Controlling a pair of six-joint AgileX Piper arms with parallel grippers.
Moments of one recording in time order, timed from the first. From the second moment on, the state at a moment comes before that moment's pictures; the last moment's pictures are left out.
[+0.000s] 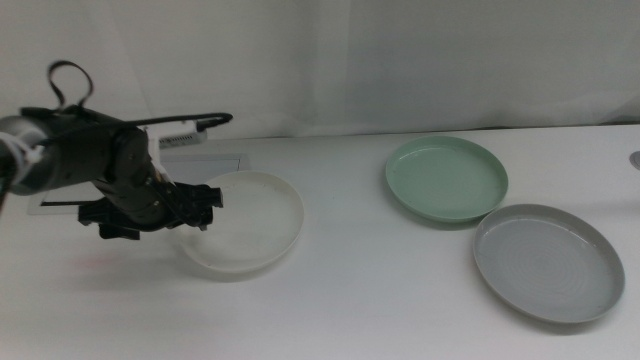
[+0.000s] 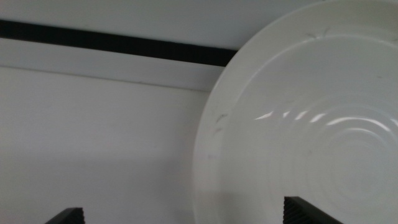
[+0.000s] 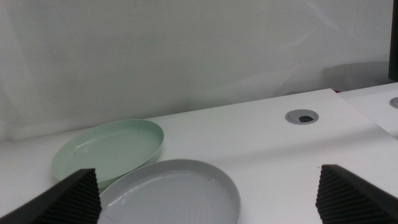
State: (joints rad) left arm -0.20 1.89 -1.17 0.21 0.61 -0.52; right arm 0.08 0.00 0.00 -0.23 0.20 0.34
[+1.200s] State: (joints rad) left arm -0.20 1.90 -1.22 0.16 0.56 -0.50; right arm 0.08 0.00 0.00 -0.23 0.20 0.34
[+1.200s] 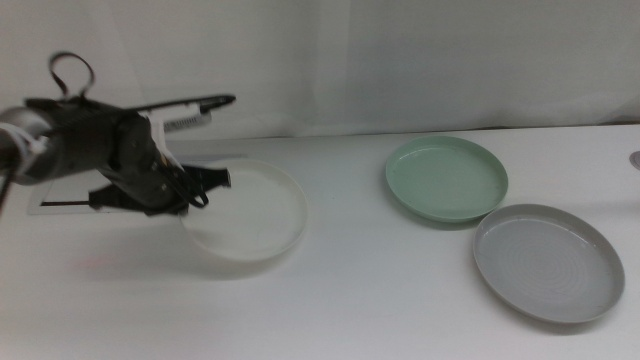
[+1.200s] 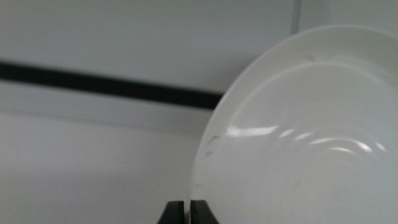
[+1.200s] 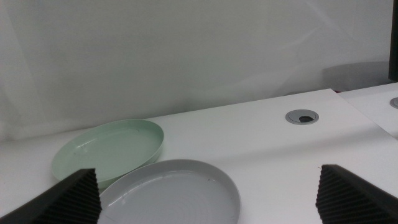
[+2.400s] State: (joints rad) left arm -0.62 1.44 -0.88 -0.03 0.57 -0.34; right arm 0.08 0.00 0.00 -0.23 0.20 0.34
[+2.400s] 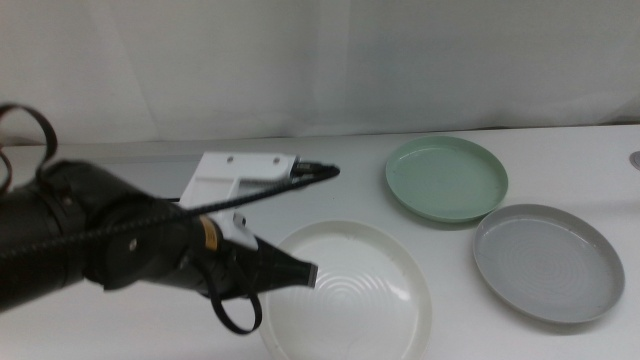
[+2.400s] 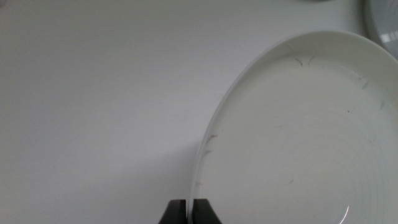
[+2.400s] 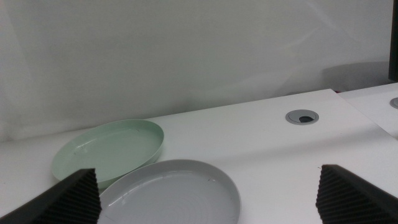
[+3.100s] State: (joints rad) left arm -0.62 1.67 -0.81 -0.03 0.38 -0.36; right arm 0.08 0.00 0.00 -0.23 0.20 0.34
